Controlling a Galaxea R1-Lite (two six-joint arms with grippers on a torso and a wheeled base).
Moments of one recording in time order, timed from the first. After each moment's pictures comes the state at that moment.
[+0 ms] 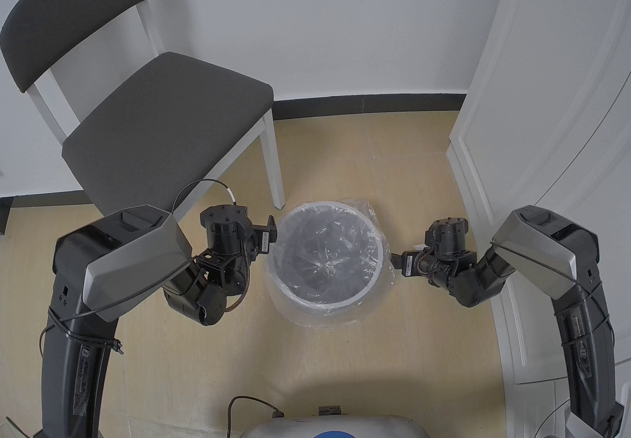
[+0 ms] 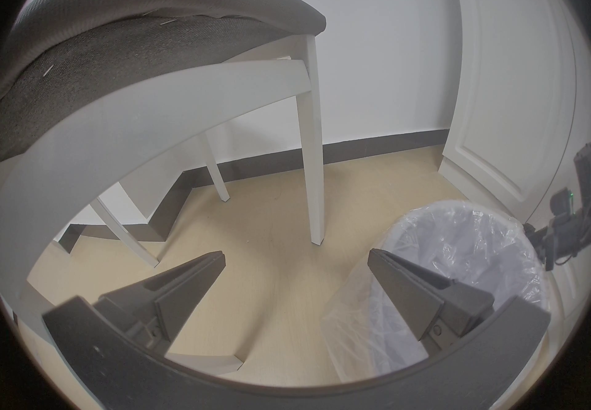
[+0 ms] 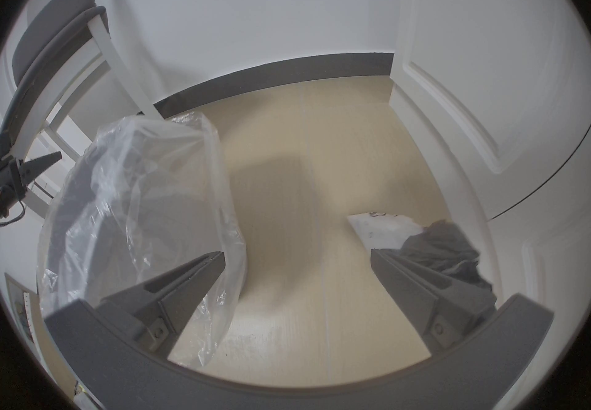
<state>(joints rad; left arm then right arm) -0.41 2.50 -1.18 -1.17 0.40 0.06 0.29 2.59 -1.31 -0.80 -0.12 0.16</state>
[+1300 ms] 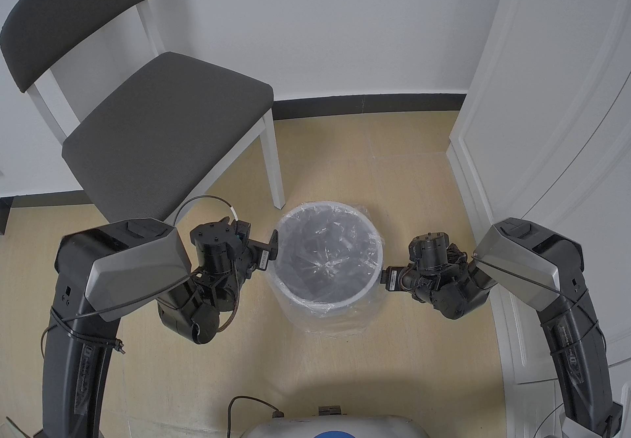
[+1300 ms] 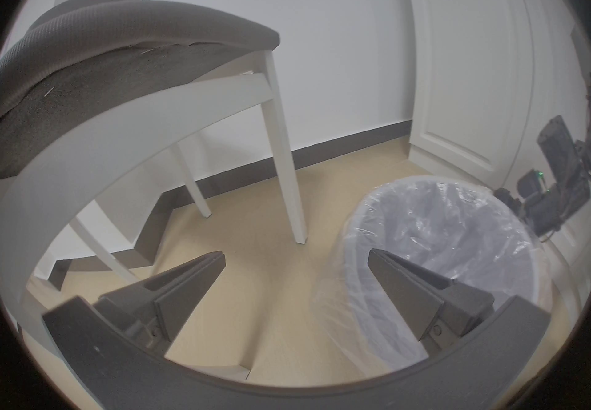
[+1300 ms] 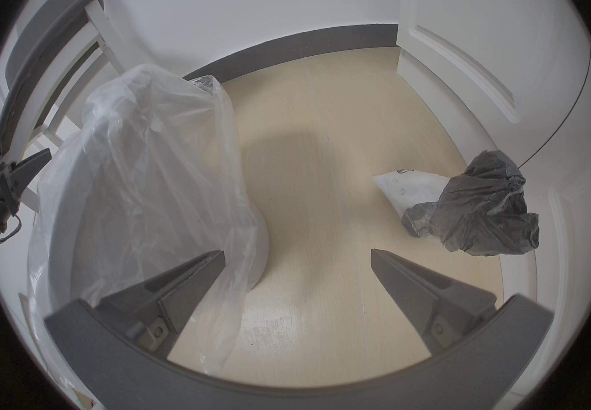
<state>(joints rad) -0.41 2.51 -1.04 -1.37 0.28 0.21 0.36 2.66 -1.35 -0.77 -0.13 0.28</state>
